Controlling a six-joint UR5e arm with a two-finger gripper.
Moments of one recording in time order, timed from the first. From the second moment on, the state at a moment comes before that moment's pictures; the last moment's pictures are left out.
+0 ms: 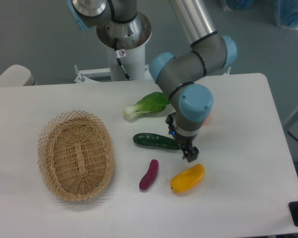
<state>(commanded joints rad) 2.52 -1.98 -1.75 -1.11 1.57 1.67</state>
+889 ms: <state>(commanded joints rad) 2.51 -2.00 -1.85 -0.96 1.57 1.70</state>
